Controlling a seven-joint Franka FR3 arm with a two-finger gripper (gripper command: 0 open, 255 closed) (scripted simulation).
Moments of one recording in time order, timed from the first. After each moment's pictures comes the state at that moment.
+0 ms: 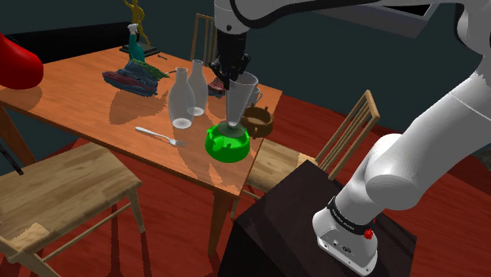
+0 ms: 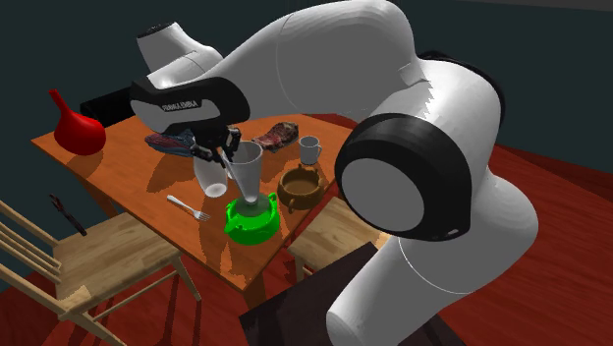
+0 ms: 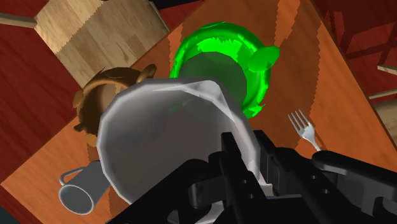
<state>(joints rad) 0.15 -0.18 0.20 -2.04 -0.18 1.86 0.51</state>
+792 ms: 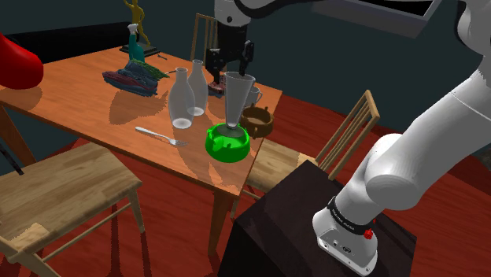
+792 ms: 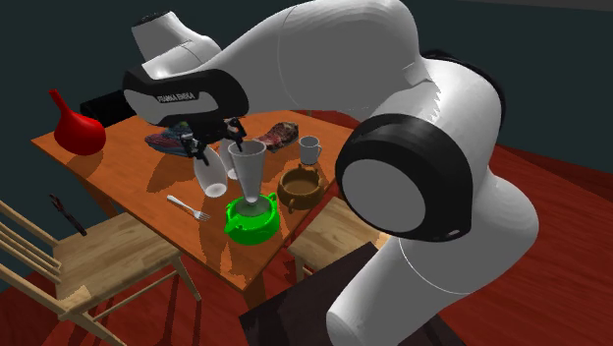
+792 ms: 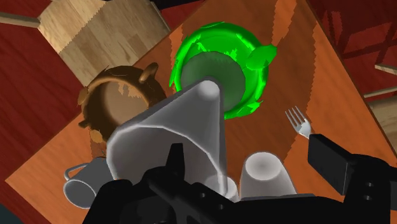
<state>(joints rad) 0.15 -0.18 0.20 -2.00 -0.17 1.82 0.50</state>
